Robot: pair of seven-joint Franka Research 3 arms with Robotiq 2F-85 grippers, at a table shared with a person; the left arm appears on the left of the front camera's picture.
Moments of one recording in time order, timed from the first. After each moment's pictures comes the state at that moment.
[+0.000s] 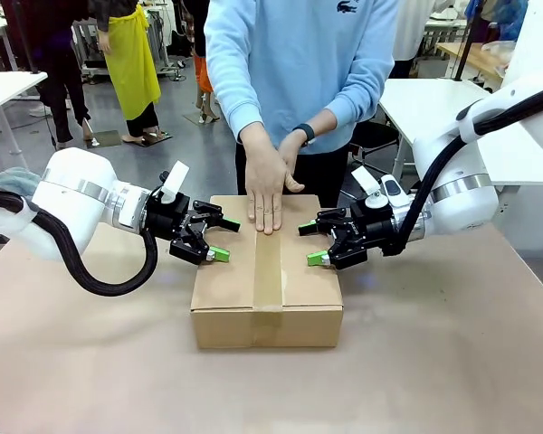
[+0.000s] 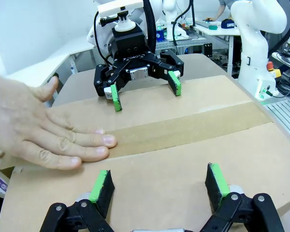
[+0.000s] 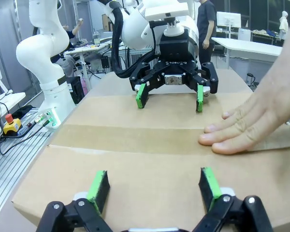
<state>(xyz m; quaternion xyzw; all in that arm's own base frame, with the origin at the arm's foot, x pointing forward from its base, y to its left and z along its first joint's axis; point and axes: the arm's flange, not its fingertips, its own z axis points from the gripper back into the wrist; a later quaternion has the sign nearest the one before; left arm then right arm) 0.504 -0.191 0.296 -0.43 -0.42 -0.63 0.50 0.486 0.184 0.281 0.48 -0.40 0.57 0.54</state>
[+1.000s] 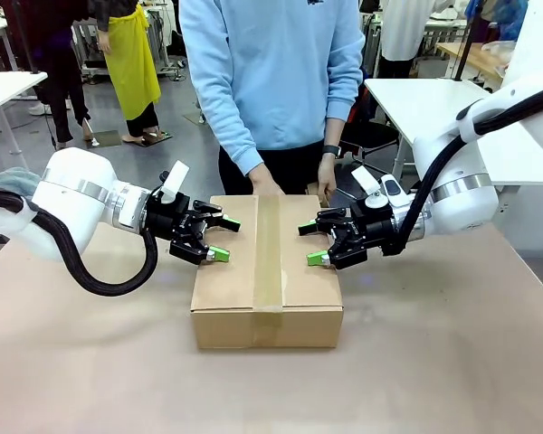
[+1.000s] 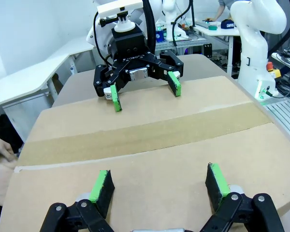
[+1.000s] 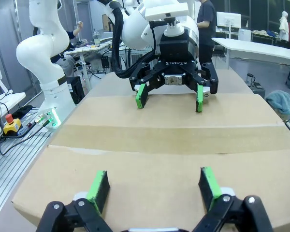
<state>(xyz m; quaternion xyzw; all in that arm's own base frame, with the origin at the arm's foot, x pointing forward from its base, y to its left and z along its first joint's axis) 0.504 -0.192 0.296 -0.43 -0.42 -0.63 0.50 0.486 0.184 0.281 0.48 -0.40 0.57 0.54</state>
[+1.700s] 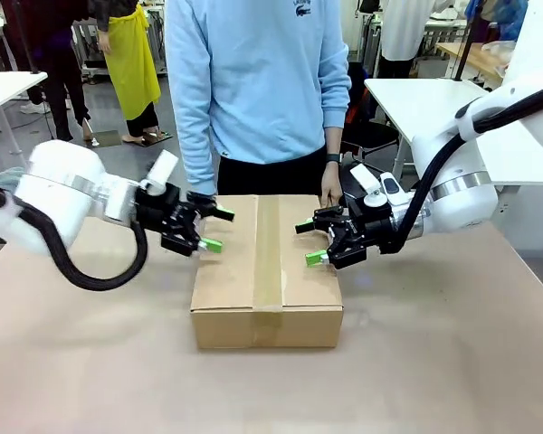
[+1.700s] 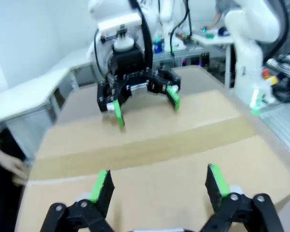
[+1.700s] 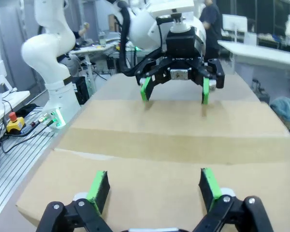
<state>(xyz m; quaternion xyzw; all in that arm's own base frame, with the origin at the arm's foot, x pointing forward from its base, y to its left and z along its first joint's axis) 0.496 -0.174 0.323 -0.44 -0.44 -0.62 0.47 0.483 0.189 0.291 0.48 -0.41 0.58 0.52</state>
